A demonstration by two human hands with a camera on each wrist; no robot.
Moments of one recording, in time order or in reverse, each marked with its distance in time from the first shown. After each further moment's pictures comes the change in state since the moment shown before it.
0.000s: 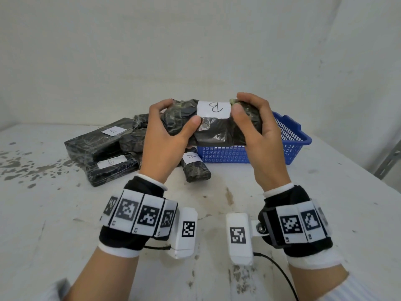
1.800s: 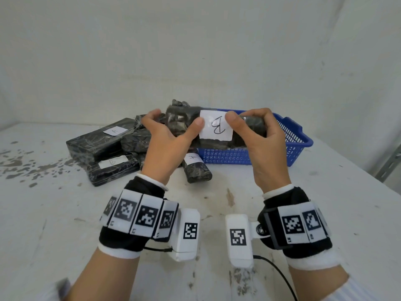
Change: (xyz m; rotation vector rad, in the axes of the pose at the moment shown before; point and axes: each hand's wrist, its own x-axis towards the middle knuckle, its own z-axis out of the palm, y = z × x) left_hand 0.006 -0.008 0.001 -0.109 -0.038 -0.166; right_hand 0.002 0.006 0.000 0.044 0.076 0.063
